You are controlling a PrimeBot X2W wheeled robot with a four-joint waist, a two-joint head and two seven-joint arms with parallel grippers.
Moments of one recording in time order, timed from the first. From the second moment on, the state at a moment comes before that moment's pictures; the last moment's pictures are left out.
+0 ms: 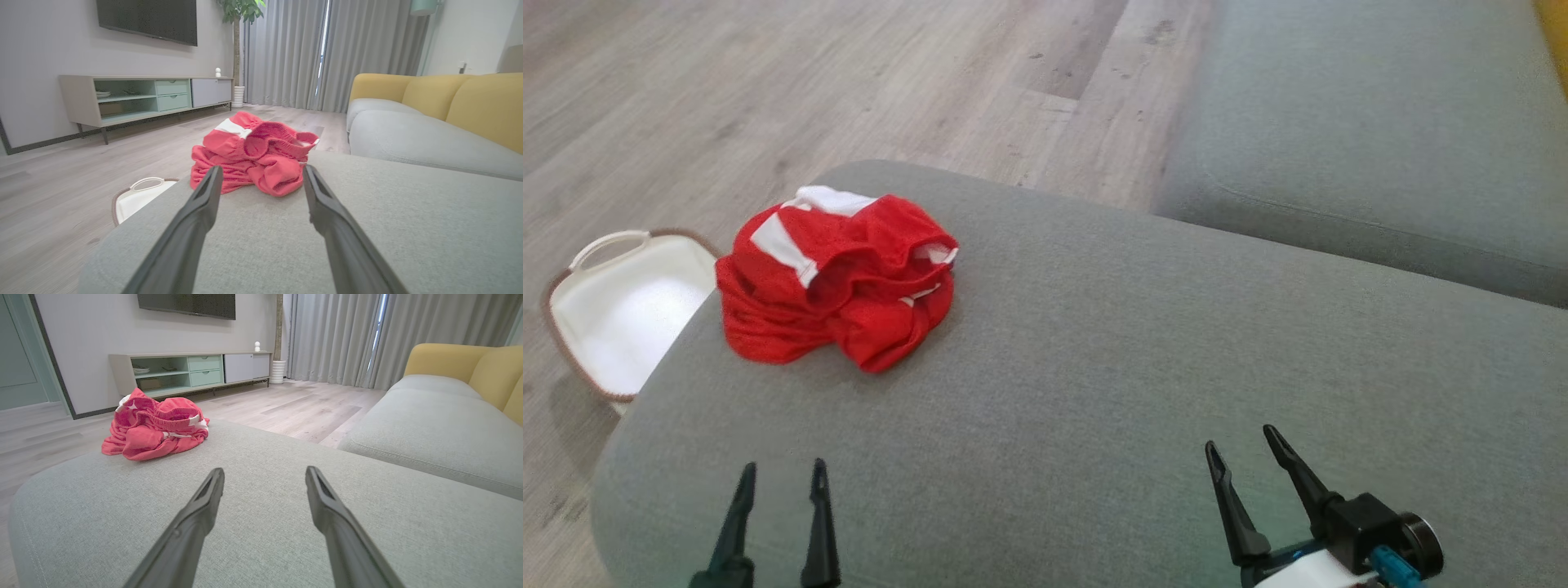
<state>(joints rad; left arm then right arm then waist) 0.19 0.04 -0.03 0.15 -0.05 -0.03 -0.25 0.11 -0.02 0.22 0.28 0.04 0.12 -0.25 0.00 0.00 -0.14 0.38</state>
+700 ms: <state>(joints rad) -0.20 0.23 -0.09 0.15 0.00 -0.12 -0.22 0.09 -0.02 0.19 0.27 -0.03 0.12 -0.25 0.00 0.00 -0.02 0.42</state>
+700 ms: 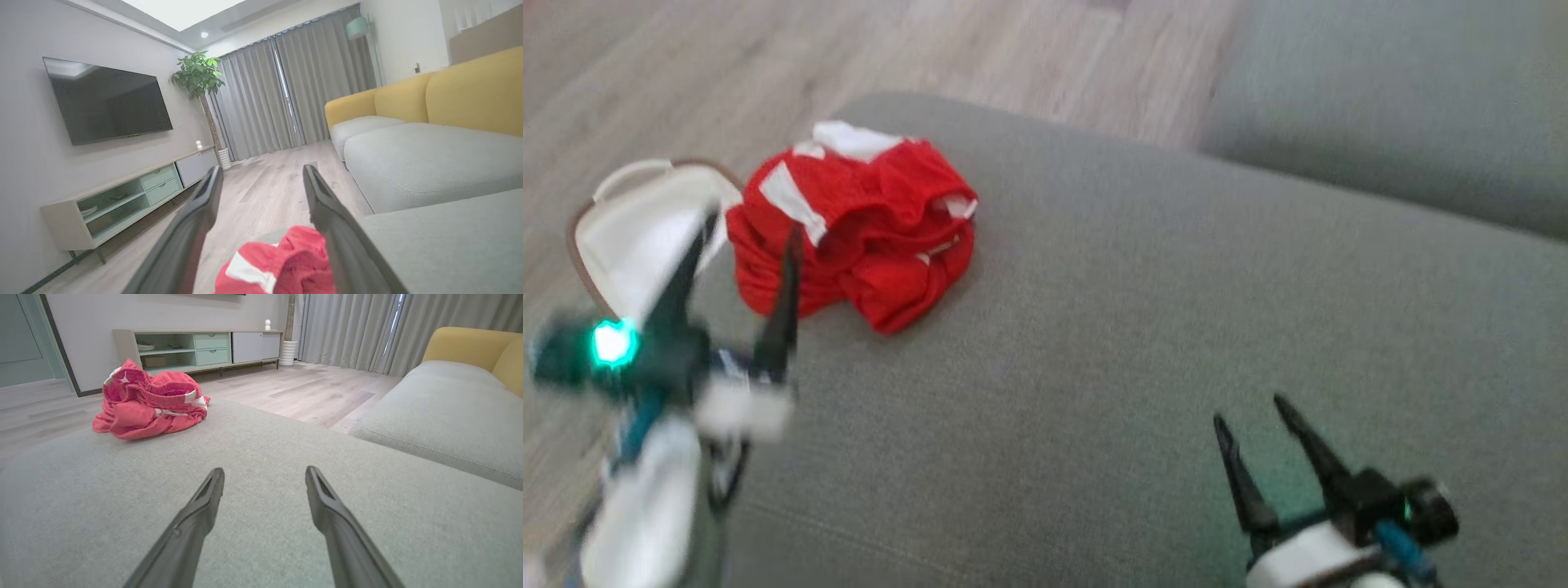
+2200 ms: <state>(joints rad) -1.17 0.48 -0.97 0.88 -0.72 -0.13 0.09 -0.11 -0.15 0.17 0.10 -0.02 0.12 -0.26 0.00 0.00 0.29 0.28</state>
